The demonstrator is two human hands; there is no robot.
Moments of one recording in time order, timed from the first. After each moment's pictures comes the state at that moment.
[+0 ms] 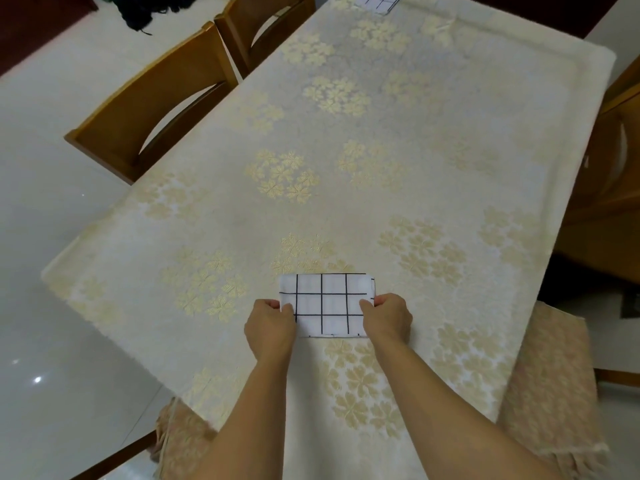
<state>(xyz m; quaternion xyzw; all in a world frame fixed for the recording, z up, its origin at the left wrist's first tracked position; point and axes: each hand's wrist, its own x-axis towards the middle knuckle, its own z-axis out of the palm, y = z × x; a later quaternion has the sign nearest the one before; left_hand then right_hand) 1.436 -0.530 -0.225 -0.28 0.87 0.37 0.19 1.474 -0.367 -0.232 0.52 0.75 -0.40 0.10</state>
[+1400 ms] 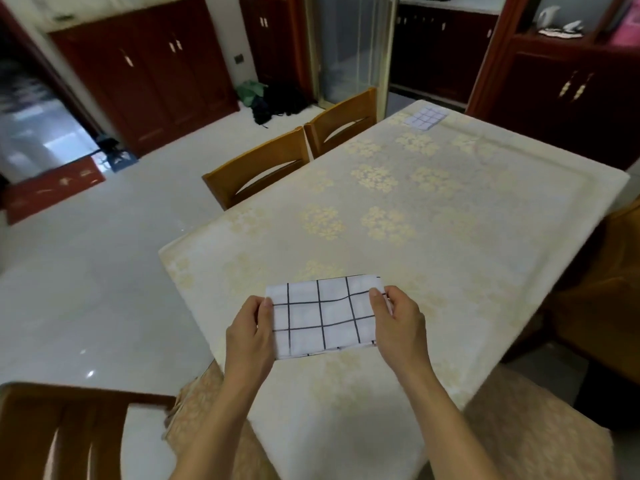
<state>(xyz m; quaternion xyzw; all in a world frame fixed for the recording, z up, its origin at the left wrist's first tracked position) 1.587 -0.515 -0.036 -0.16 0.85 0.49 -0.06 1.577 -0.312 -0.047 0.11 0.82 -0.55 -0.07</state>
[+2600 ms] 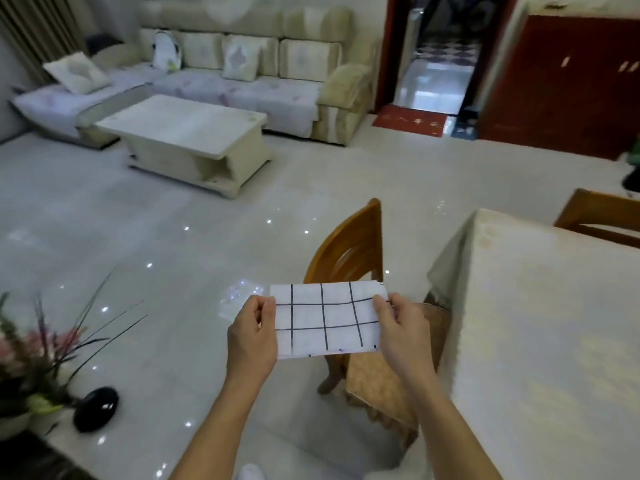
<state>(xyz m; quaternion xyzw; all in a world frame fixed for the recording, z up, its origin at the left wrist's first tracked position) 2.011 -0.658 -0.030 -0.60 0.61 0.37 -0.36 1.824 -0.579 -0.034 -0.35 0.78 -0.47 0.23</state>
